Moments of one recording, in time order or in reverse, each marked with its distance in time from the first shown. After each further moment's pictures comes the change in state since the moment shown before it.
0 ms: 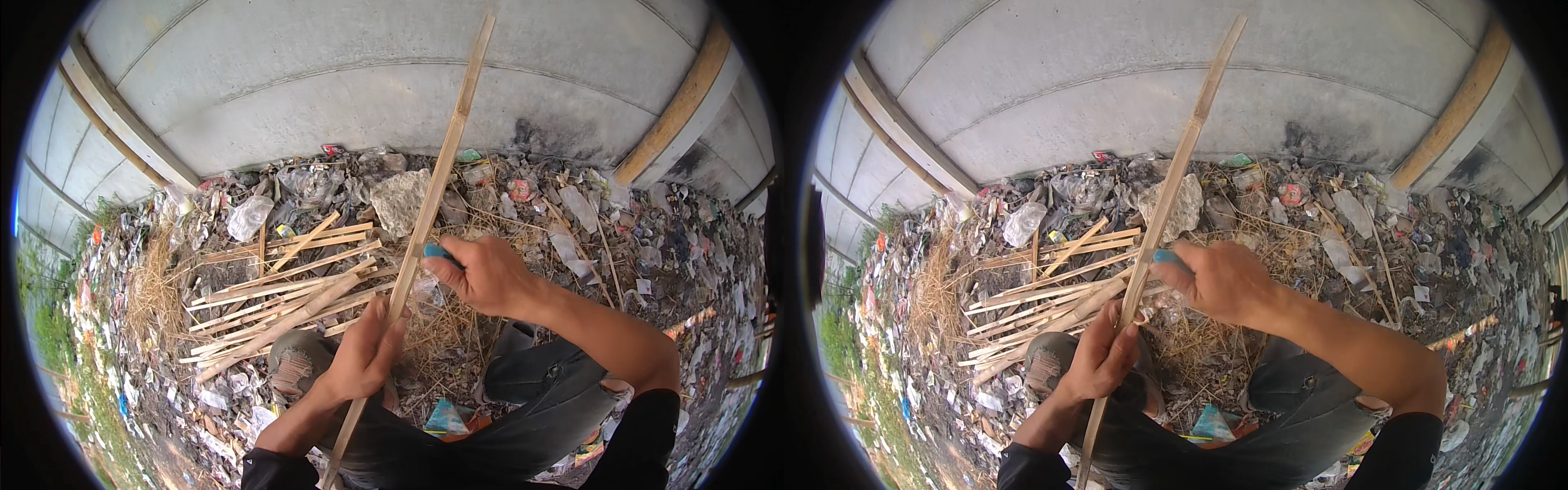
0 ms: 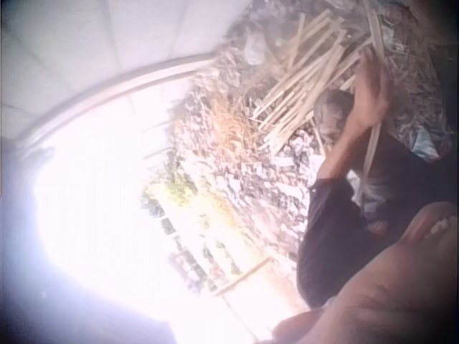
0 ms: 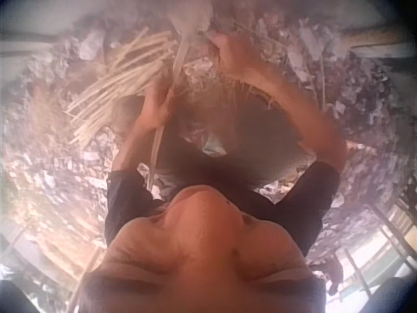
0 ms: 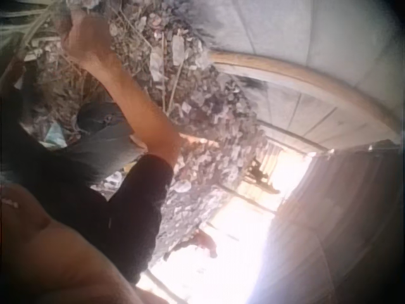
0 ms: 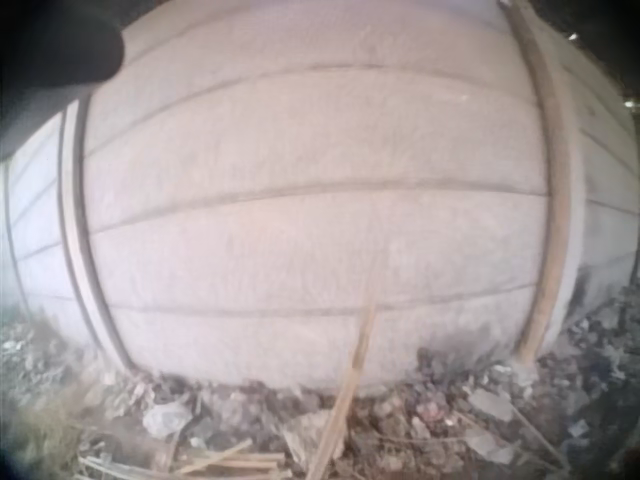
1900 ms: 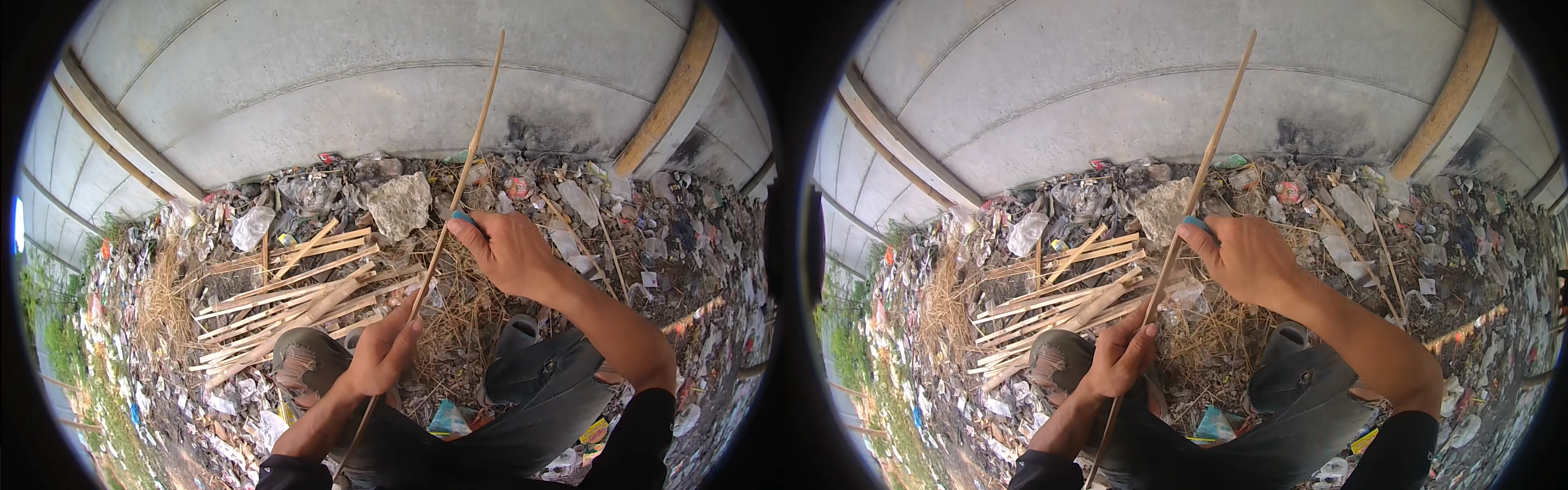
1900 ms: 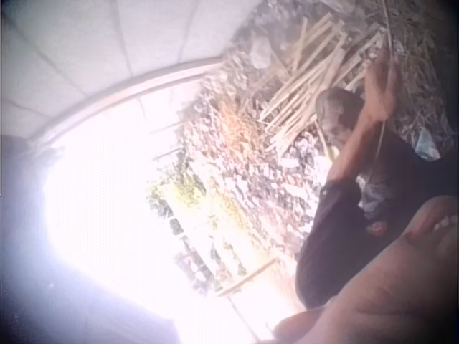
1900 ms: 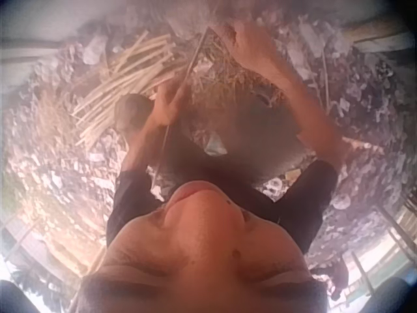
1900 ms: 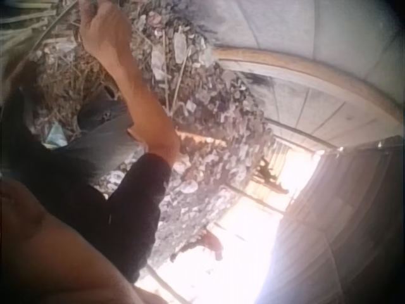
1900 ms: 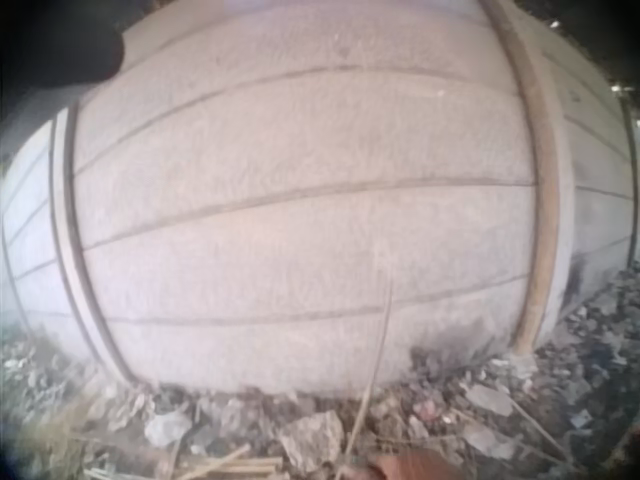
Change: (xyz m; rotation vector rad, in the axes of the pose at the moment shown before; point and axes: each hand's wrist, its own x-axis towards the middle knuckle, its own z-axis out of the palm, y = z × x) left_hand 0.010 0.011 0.038 -0.267 -0.063 -0.188; right_hand -0.015 0.016 -0.040 -0.031 0.056 0.219
